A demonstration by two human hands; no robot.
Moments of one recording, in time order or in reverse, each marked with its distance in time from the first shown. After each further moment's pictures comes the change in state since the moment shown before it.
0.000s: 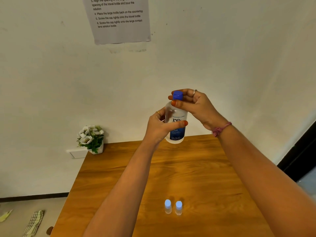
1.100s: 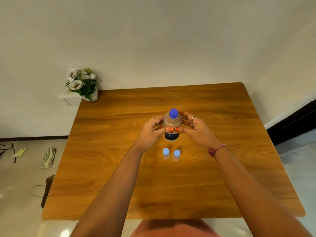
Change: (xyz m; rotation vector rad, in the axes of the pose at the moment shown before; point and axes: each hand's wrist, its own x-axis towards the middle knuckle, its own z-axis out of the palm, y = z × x) left_hand -0.084 -0.165 -0.028 0.213 -0.171 -0.258; right_hand -0.125 0.177 0.035 -0.063 -0.191 0.440
